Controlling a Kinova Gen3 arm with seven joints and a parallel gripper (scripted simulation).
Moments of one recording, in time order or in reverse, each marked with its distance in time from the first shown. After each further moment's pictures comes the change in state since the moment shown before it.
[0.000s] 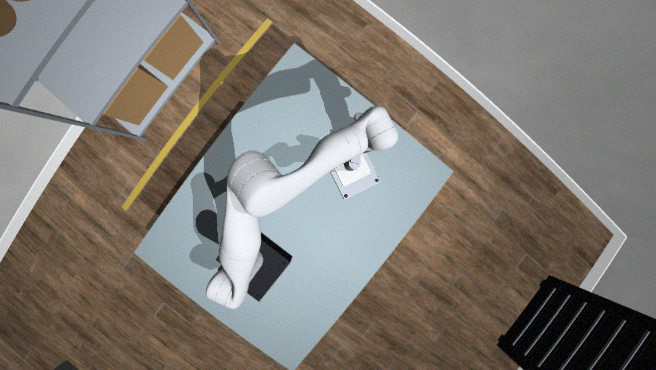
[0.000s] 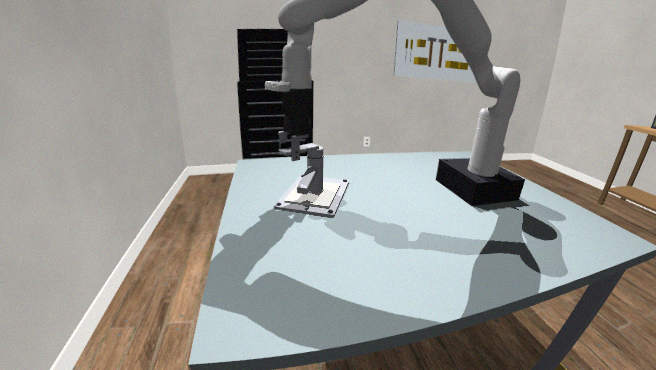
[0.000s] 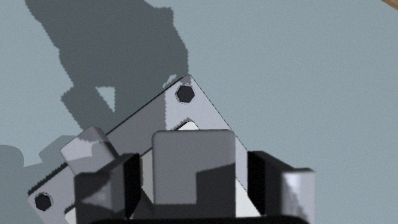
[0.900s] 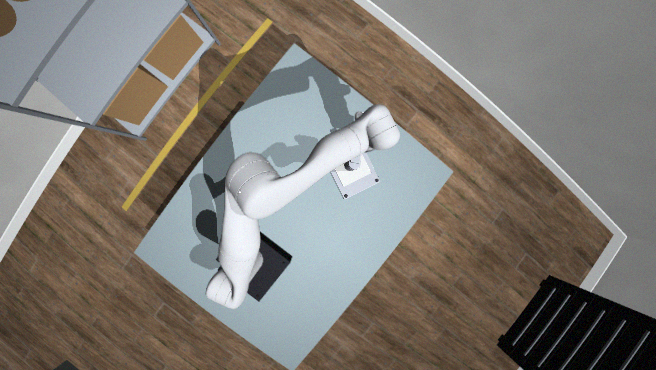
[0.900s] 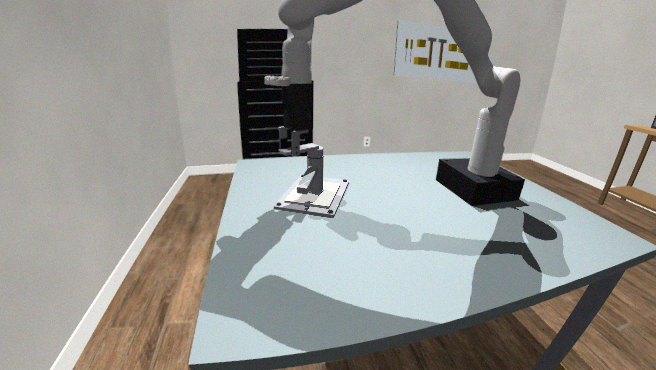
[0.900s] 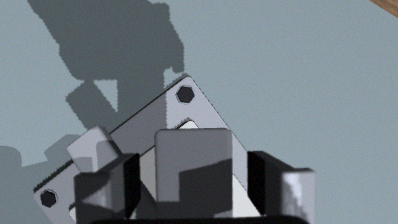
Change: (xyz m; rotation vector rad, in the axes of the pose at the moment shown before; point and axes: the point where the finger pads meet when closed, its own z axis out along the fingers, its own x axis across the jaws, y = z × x) arm 0.000 0.000 -0.013 0.000 0.000 0.000
